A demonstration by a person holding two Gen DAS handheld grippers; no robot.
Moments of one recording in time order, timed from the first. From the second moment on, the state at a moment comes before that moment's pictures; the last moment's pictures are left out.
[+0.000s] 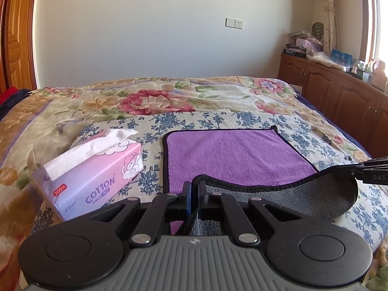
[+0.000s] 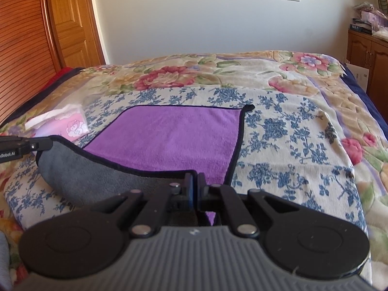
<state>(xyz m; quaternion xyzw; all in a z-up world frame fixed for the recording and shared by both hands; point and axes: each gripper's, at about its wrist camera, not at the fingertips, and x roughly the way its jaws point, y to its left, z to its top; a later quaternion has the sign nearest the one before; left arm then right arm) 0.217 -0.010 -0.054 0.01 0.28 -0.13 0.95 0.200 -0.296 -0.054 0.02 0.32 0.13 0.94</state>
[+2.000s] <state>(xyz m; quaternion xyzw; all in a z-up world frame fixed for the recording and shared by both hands) 0.276 -0.025 -0.042 0.02 0.26 -0.13 0.96 0.256 -0.292 -0.027 -0.04 0.25 0.15 0.96</state>
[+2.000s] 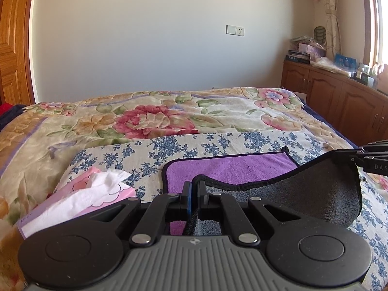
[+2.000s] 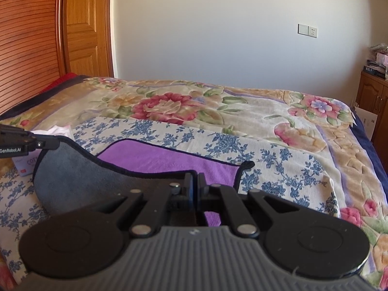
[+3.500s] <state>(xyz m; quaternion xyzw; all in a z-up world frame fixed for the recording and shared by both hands) 0.355 -0.042 -0.035 0.05 0.25 -0.13 0.96 0.320 -0.298 -0.034 -0.06 0.23 0.12 0.96</state>
